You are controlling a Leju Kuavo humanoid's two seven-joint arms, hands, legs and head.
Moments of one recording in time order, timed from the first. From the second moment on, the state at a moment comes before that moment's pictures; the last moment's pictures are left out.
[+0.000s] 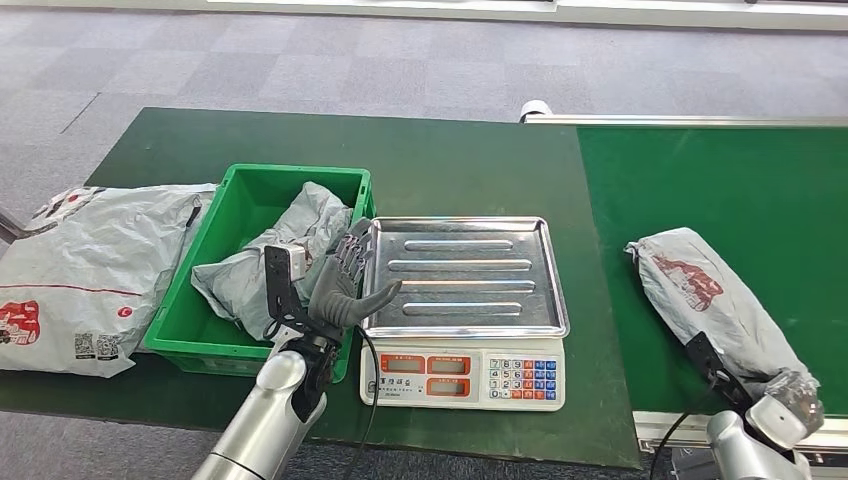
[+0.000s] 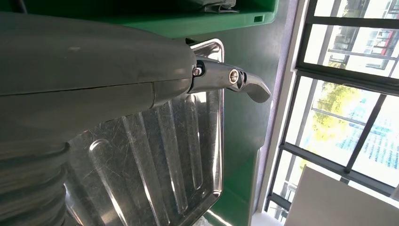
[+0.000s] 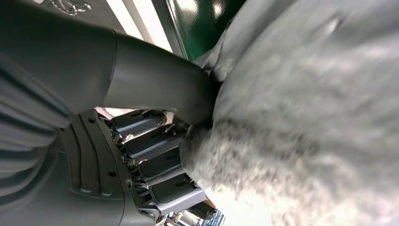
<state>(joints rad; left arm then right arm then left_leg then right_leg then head) -0.35 -0.20 -0.27 -1.01 0.12 -0.10 -0.39 -0.40 -0.27 -0.54 -0.53 1.56 -0.26 0.38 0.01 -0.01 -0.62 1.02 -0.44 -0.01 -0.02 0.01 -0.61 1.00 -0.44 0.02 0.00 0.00</state>
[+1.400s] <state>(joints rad) -0.35 -0.19 -0.23 -1.00 0.07 -0.07 -0.43 -0.37 -0.27 -0.28 -1.15 0.99 -0.36 0.04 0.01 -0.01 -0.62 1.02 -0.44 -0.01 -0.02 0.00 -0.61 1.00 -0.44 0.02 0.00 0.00</state>
